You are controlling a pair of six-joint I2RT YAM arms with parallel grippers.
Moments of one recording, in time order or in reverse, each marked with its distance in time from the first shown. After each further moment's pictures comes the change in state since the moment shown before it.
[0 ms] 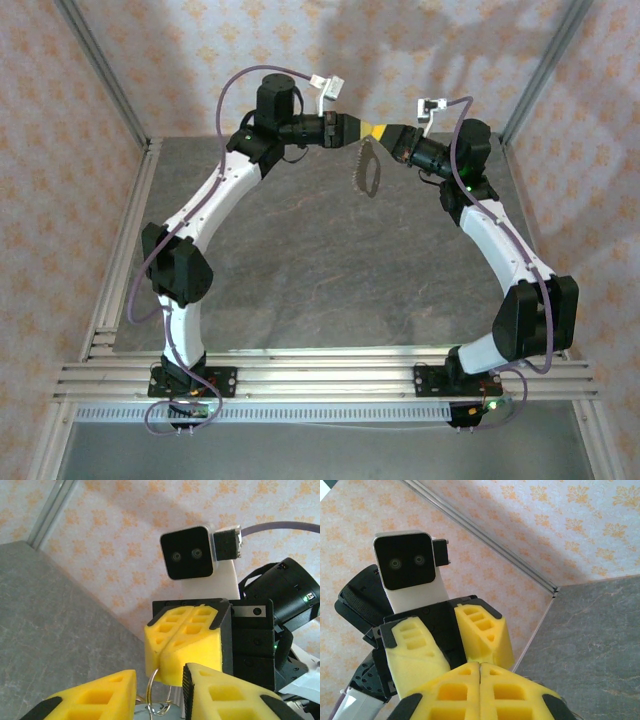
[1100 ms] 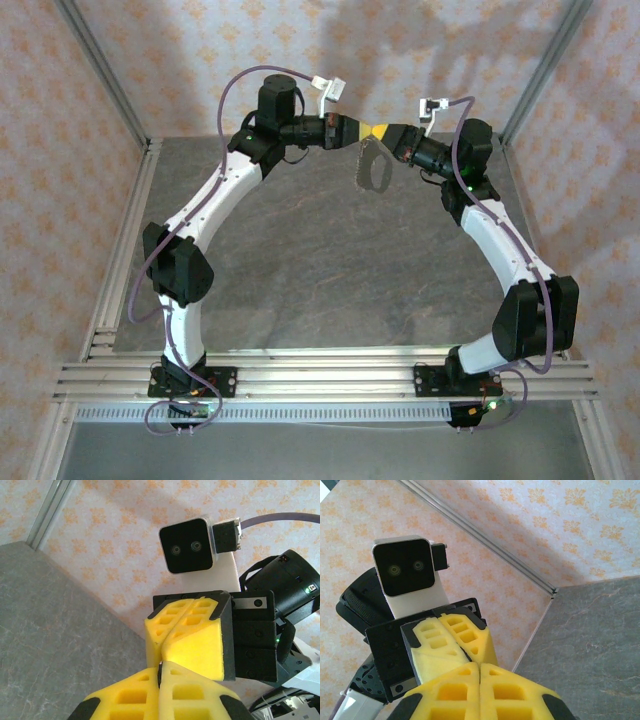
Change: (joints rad) left arm -0.003 0.002 0.000 -0.011 0.006 0.034; right arm -0.010 0.000 0.000 0.001 0.000 0.002
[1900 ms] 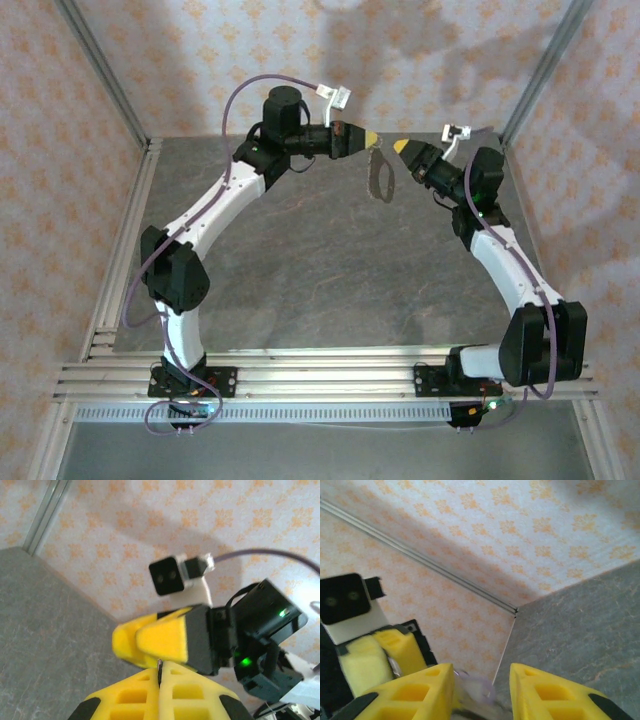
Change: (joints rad) left arm -0.041 -0.067 -0.140 0.148 -0.068 -0.045; right arm -0.071 -0.160 -0.266 0.030 0.172 0.031
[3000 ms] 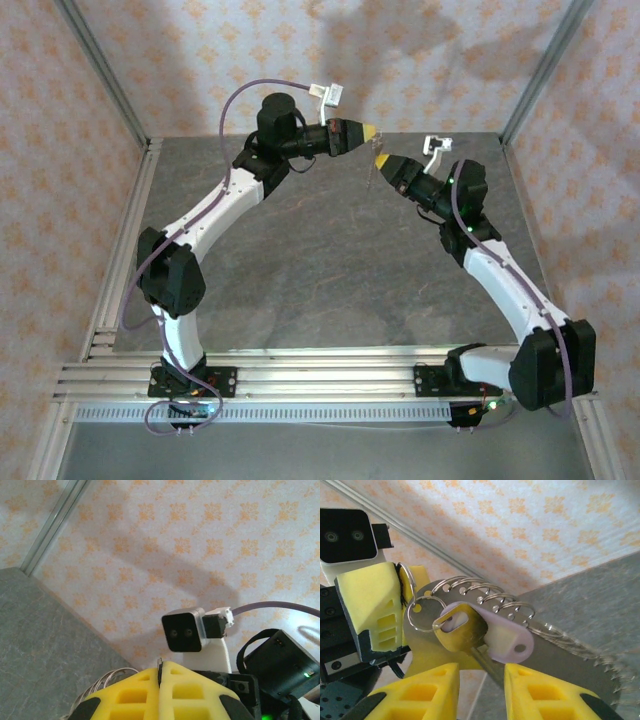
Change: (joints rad) left arm 0.000 -0.034 -0.113 0.217 -0.052 -0.133; right arm 0.156 -0.112 -0.033 -0.115 0.159 -0.113
